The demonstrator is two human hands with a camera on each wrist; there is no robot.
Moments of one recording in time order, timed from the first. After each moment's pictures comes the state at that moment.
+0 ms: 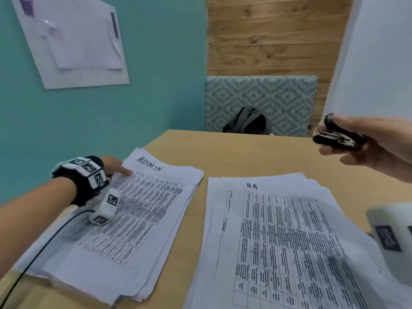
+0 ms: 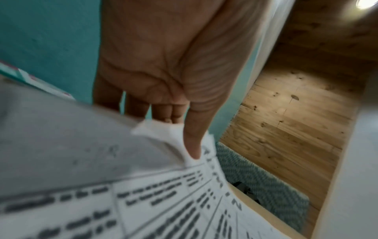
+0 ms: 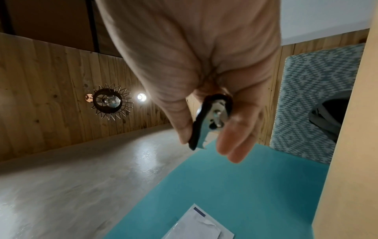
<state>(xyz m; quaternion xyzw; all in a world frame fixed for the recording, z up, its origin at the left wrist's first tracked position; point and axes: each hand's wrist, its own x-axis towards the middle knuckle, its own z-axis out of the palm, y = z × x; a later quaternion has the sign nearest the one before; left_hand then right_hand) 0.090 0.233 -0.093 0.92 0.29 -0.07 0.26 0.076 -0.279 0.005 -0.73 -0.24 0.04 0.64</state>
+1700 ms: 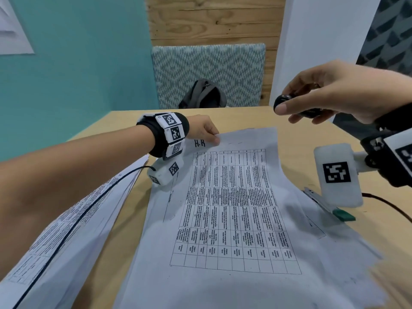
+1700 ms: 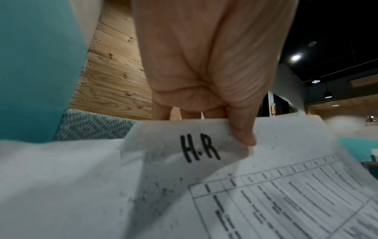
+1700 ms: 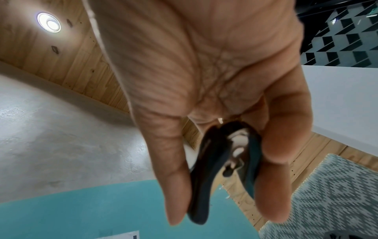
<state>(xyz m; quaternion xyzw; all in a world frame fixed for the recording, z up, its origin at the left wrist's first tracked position) 0.199 -0.073 -0.061 0.96 -0.24 -0.08 0.15 0.075 -0.308 0.018 -0.91 -0.14 -0.05 0.39</state>
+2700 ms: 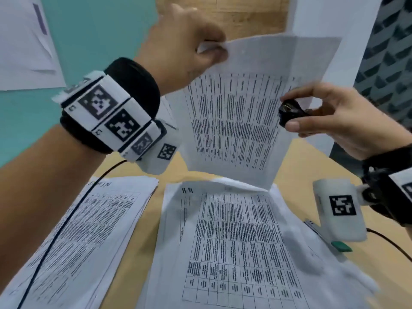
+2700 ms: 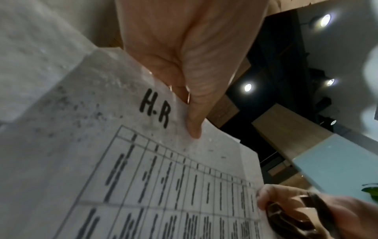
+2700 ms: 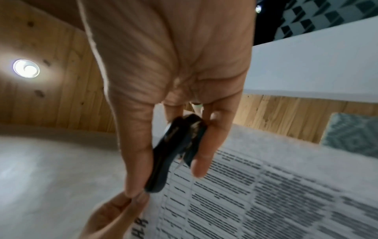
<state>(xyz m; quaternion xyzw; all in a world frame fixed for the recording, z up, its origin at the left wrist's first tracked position) 0.071 -0.053 0.099 0.82 -0.30 0.49 0.07 0.067 -0.309 0.031 -0.76 -0.31 -0.13 0.55</state>
